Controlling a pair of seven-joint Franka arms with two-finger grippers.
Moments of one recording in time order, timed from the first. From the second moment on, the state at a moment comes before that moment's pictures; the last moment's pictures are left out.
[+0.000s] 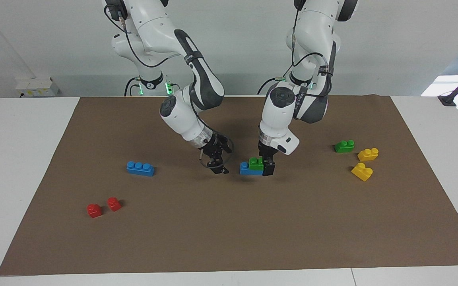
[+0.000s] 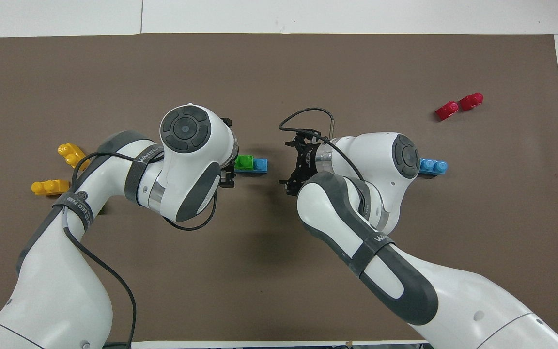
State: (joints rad) left arm -0.45 0.34 -0.09 -1.84 0.03 2.26 -2.09; right arm 0.43 0.36 0.10 -1.96 0.81 2.59 1.62
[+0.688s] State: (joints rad) left arm -0.45 0.35 -0.09 -1.84 0.03 2.26 -2.10; right arm 0.50 0.43 0.10 -1.93 0.83 2.71 1.62
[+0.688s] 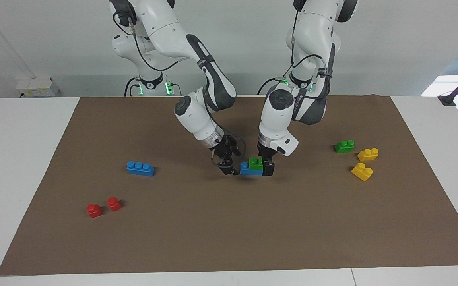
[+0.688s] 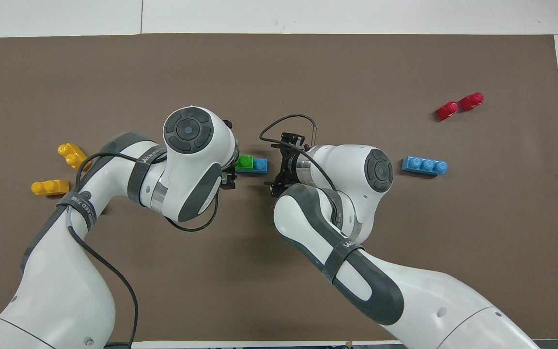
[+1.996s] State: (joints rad) left arm -0.45 0.35 -0.09 -1.85 0.03 2.28 -2.13; right arm 0.53 0.52 0.10 -1.85 0.83 2.77 1.62
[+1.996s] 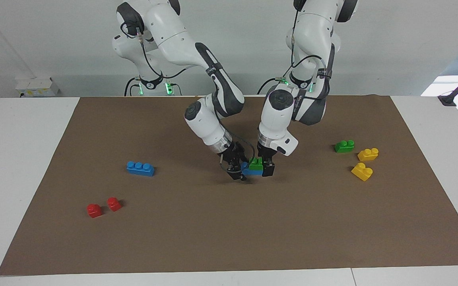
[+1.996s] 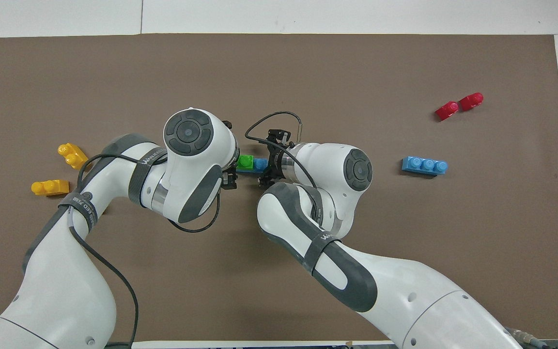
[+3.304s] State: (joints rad) left arm -0.46 0.35 -0.09 -1.86 0.06 2.28 -2.14; right arm 0.55 0.52 0.10 -1.84 0.83 2.77 1.59
